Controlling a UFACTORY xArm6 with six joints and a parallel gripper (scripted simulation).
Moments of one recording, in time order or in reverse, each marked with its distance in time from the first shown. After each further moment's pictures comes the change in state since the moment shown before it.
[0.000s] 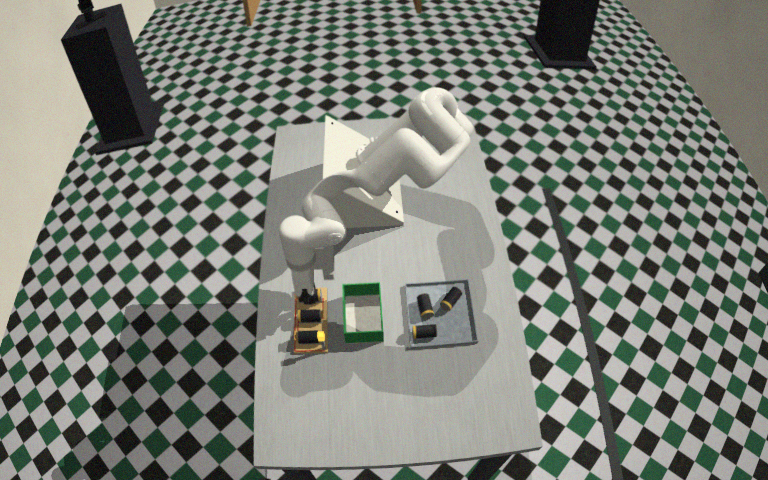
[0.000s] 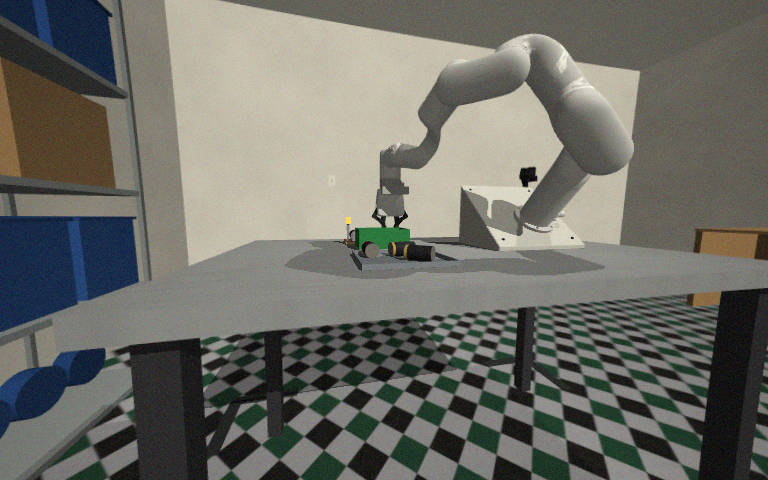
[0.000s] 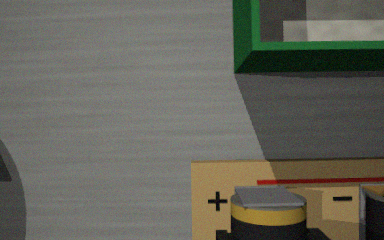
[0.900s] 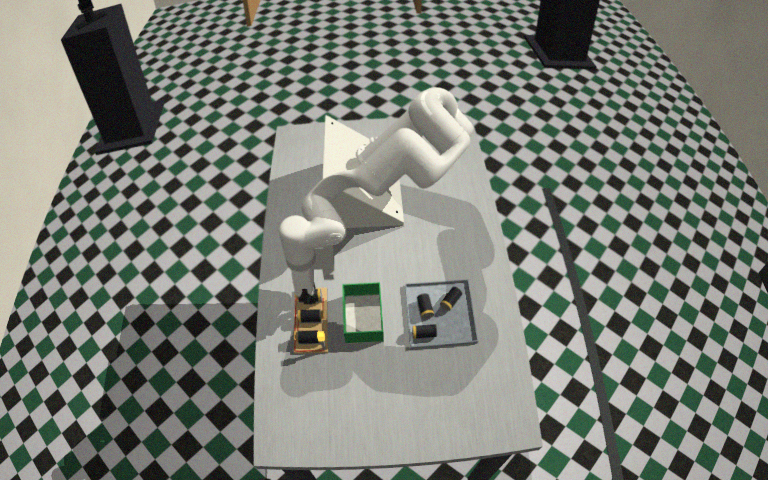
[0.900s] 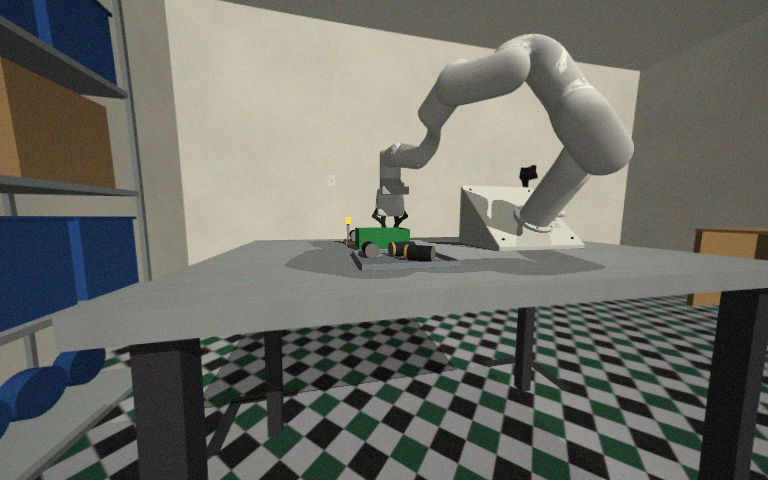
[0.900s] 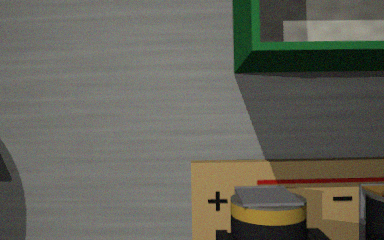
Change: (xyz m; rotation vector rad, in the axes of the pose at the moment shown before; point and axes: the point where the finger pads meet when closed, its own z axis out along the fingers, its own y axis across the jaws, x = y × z) arm 0.000 0.000 0.000 0.000 0.000 0.000
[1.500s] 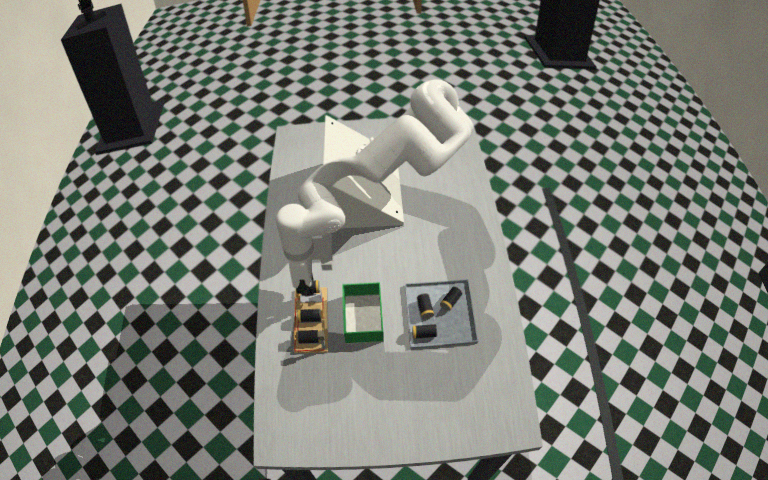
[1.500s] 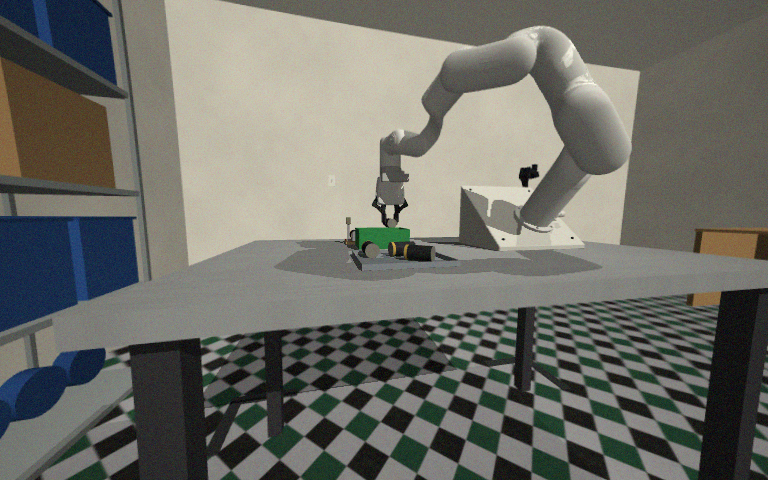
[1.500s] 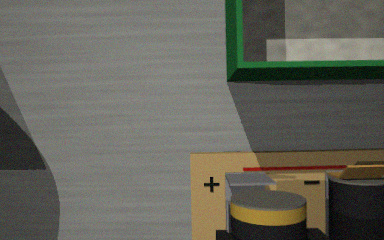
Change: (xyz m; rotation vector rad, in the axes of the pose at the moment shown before) arm 0.000 0.000 -0.042 -0.001 0.000 0.000
